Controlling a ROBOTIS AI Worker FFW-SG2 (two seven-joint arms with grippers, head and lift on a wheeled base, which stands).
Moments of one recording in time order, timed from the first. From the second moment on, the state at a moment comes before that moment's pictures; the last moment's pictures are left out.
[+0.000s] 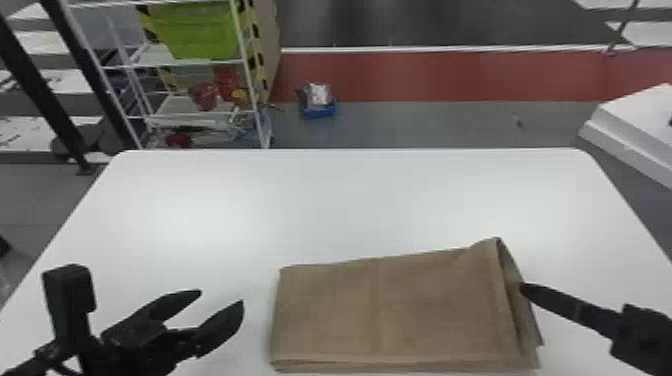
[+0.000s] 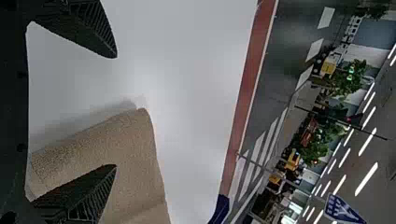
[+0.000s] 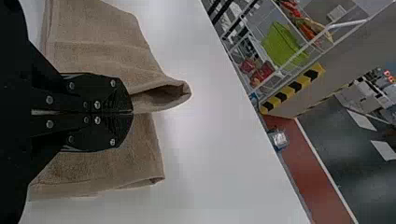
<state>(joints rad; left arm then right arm) 0.51 0.00 0.36 -2.31 0.15 0.84 -0.74 0.27 0.00 -0.56 -2.48 -0.66 1.56 0.32</state>
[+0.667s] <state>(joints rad) 0.51 0.00 0.33 -2.32 0.13 0.85 -0.73 0.23 0.00 -0.52 -2.30 -0.61 1.56 0.28</state>
